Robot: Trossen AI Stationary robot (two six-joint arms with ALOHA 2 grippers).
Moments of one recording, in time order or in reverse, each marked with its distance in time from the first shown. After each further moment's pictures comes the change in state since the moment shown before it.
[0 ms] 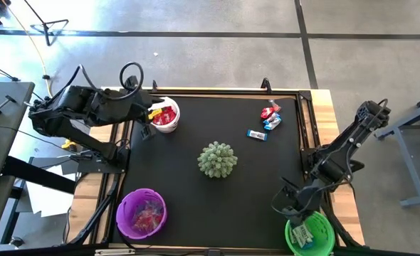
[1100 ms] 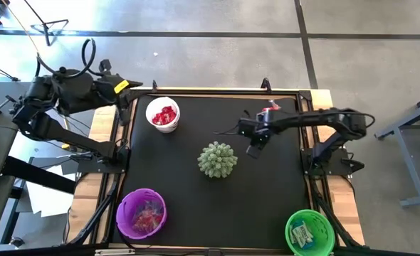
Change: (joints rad) left arm 0.143 -0.176 0.001 0.010 0.075 0.214; right arm -0.982 0.432 0.226 -0.499 0.412 -1.540
